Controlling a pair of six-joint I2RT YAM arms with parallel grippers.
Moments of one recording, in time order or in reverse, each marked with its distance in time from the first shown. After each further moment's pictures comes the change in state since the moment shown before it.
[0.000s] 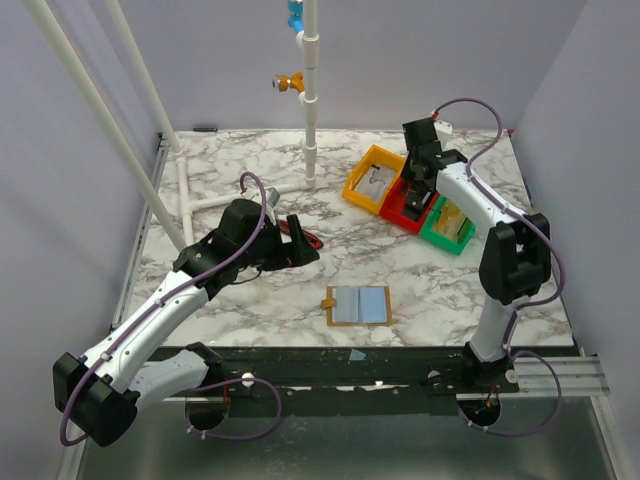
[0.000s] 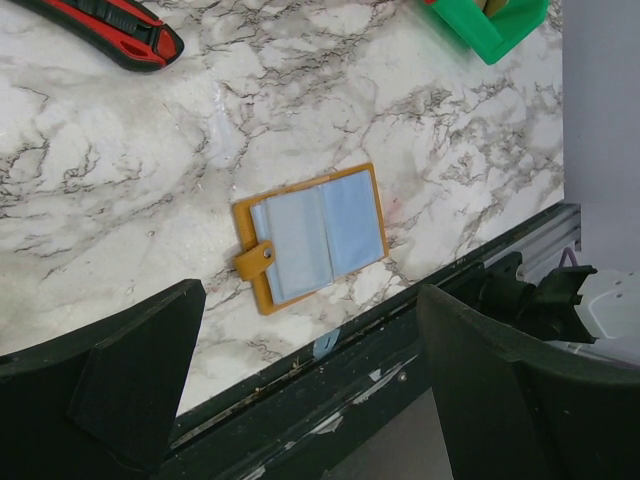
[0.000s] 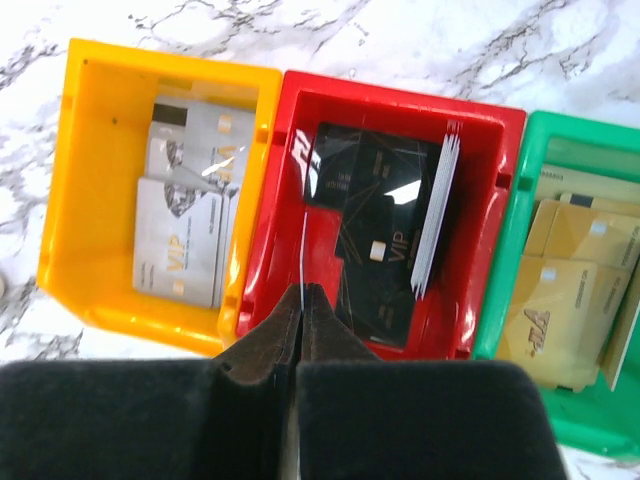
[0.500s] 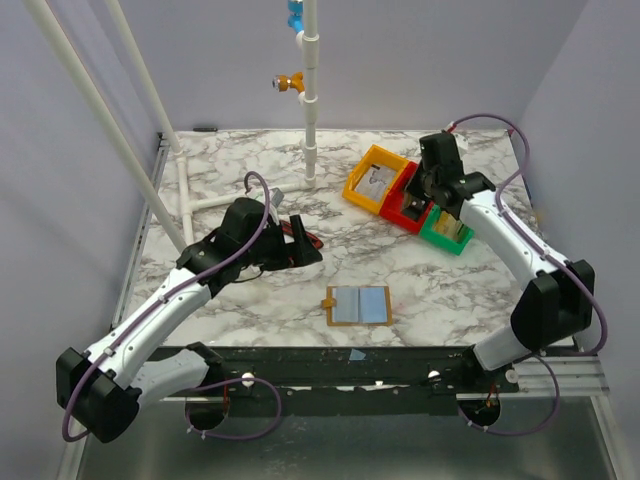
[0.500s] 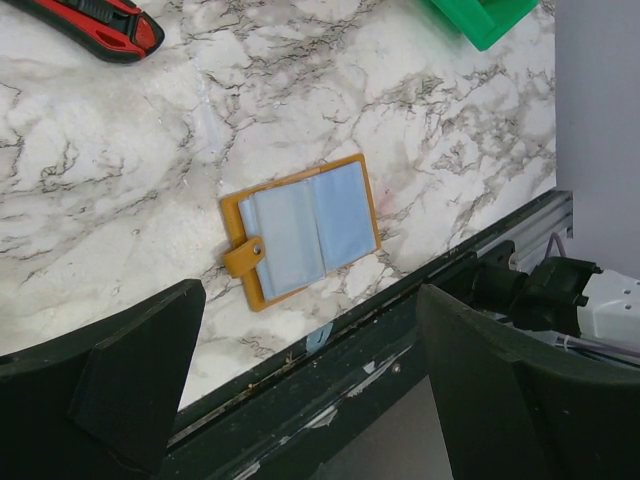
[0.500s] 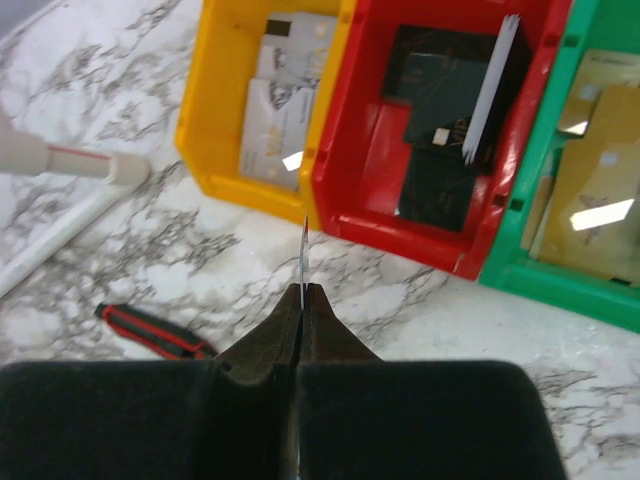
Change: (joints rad) left arm 0.000 0.029 0.000 0.016 0.038 -0.005; right arm 0.050 -0.349 -0.257 0.022 -0.137 0.117
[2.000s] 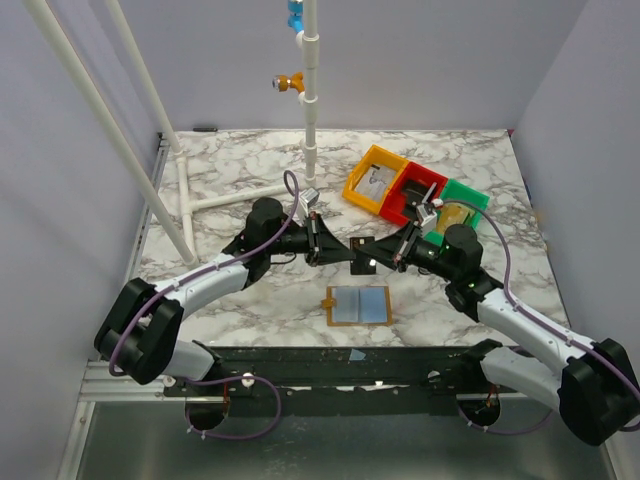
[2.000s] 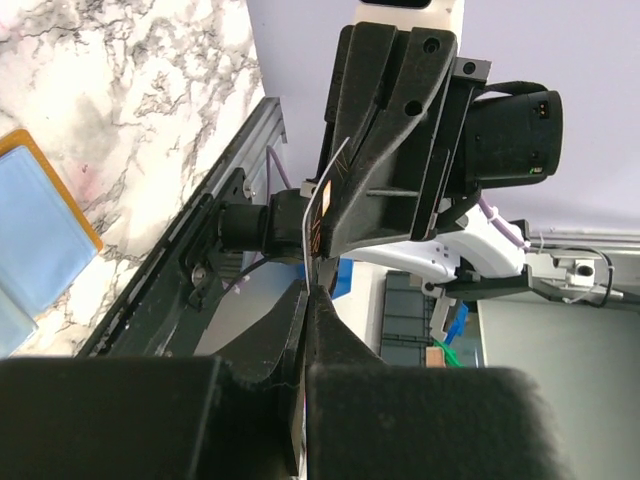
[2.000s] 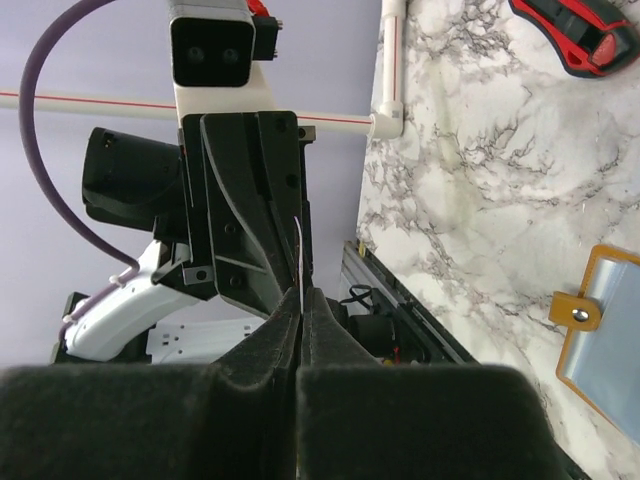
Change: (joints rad) left arm 0.000 0.341 -0.191 0.972 0.578 -0.583; right arm 0.127 -0.485 -0.853 0.926 -0.780 0.604
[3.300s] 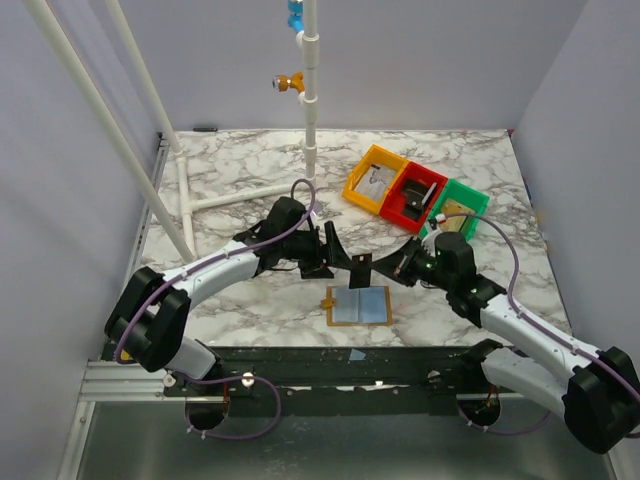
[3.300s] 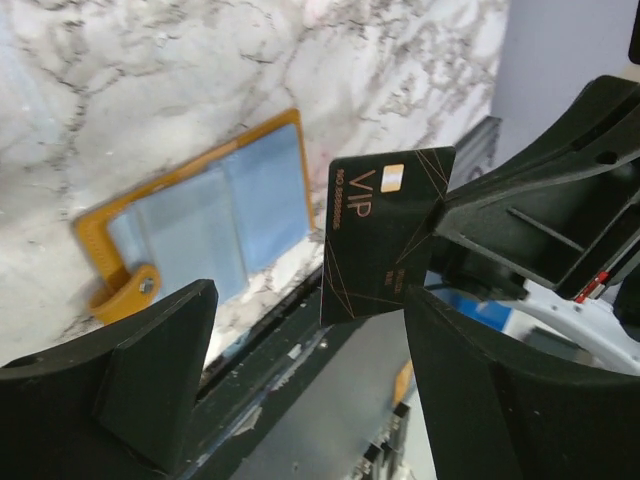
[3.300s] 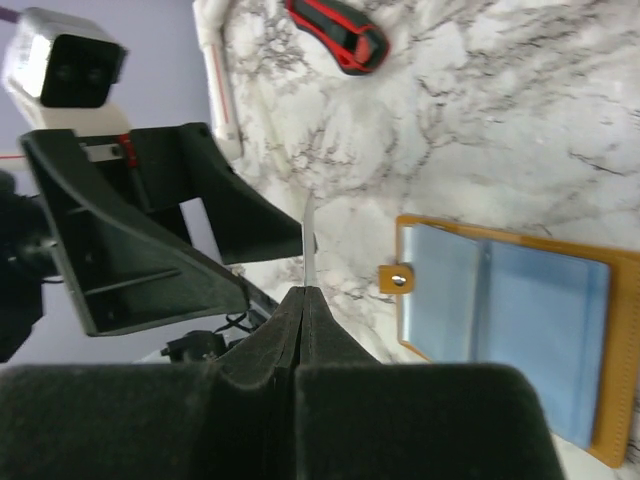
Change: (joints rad) left arm -0.048 0.077 0.168 -0.637 -0.294 0.406; right arm 0.013 -0.060 -0.042 -0.327 0.218 -0.187
